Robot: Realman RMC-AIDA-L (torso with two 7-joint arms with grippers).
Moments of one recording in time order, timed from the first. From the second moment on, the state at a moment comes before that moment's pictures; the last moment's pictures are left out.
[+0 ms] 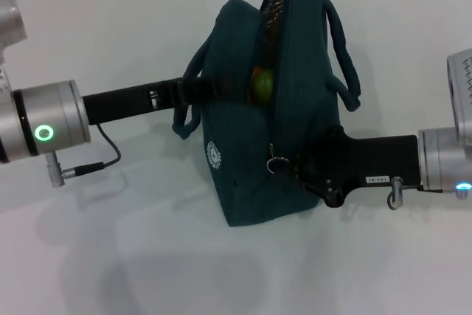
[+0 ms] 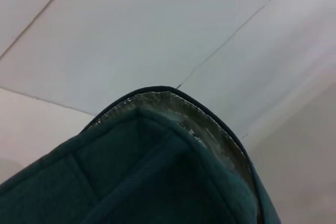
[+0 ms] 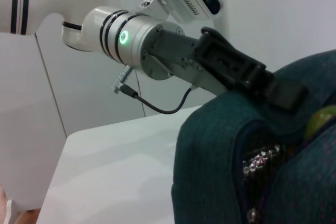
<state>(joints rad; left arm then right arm) -0.28 -2.08 1.20 0.94 1.49 1.37 -2.09 0.59 2.03 -1.51 -0.60 -1.42 -1.30 1.24</state>
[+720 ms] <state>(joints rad) -0.28 -2.08 0.99 0.82 1.45 1.52 -1.88 0.57 2.02 -1.51 -0.63 -1.39 -1.33 1.23</state>
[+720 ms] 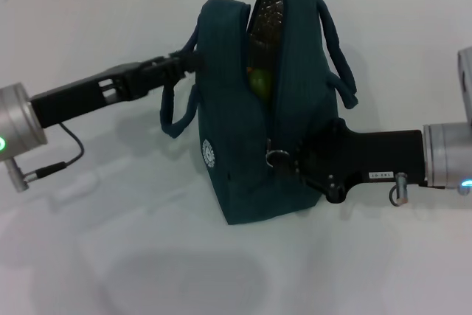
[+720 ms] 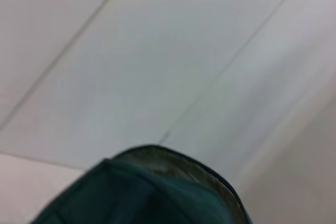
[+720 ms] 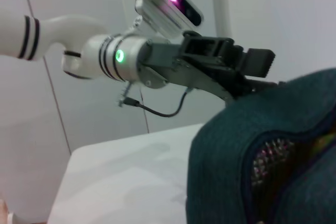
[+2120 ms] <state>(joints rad) -0.25 -2.09 0.90 0.71 1.32 1.68 -1.60 0.55 2.02 -1.39 -0.80 -1.33 -1.40 1.19</state>
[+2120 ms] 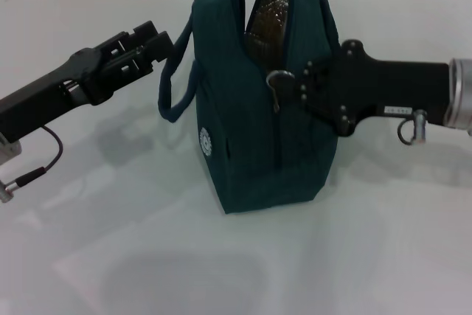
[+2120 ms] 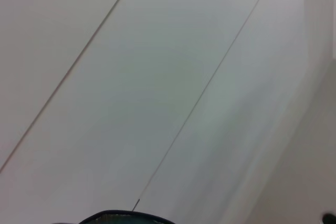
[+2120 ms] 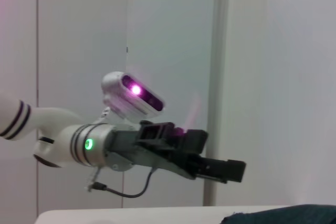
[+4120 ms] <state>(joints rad) -0.26 -2.08 0.88 0.60 1.44 1.55 -1.51 0.78 2.03 -1.55 -0.71 -1.24 -1.22 1.12</state>
